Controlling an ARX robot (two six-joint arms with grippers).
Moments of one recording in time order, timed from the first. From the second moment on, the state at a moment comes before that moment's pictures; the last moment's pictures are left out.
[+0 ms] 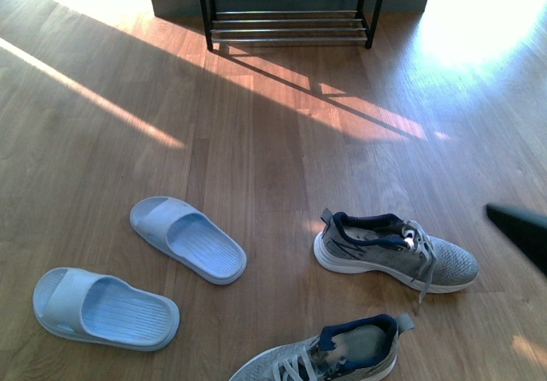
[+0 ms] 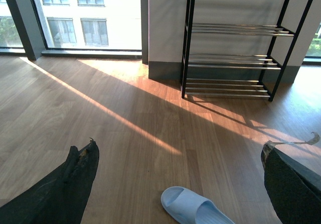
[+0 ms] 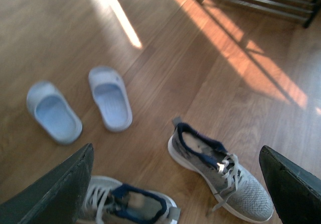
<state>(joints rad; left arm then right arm) 0.00 0.02 0.01 0.00 0.00 0.00 0.16 1.13 0.18 0.51 -0.36 -0.21</state>
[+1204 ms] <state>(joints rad) 0.00 0.02 0.01 0.00 0.00 0.00 0.36 2.83 0.90 0.91 -0.15 -0.92</state>
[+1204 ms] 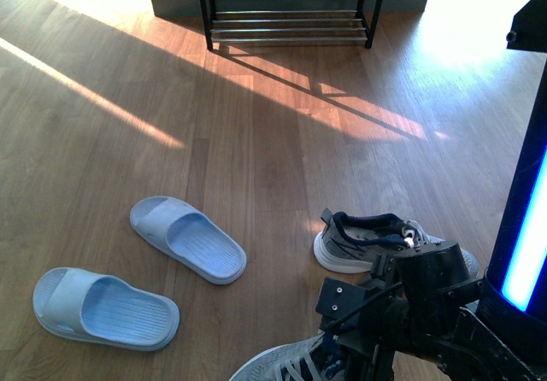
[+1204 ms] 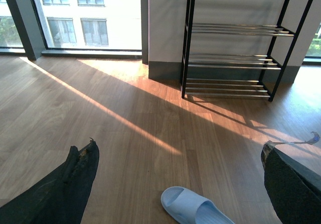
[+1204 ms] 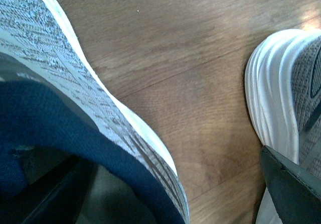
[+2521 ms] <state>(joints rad) 0.00 0.02 0.01 0.00 0.00 0.00 0.09 2.04 0.40 0.89 -0.22 -0.32</state>
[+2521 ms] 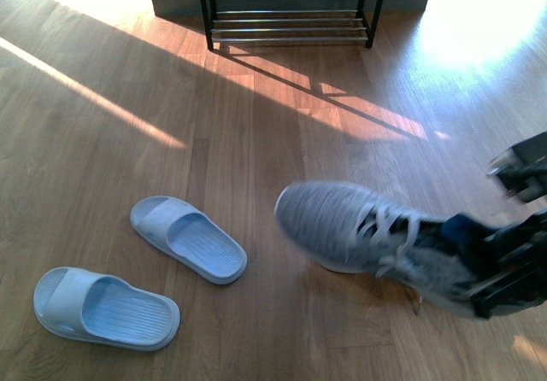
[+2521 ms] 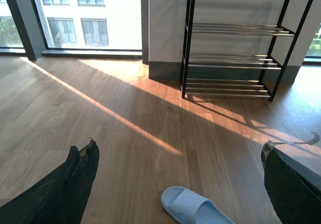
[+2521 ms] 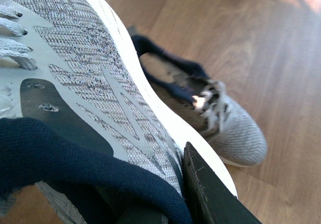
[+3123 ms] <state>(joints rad) 0.00 0.02 0.01 0.00 0.00 0.00 -0.28 1.13 0.33 0.67 -0.14 0.10</state>
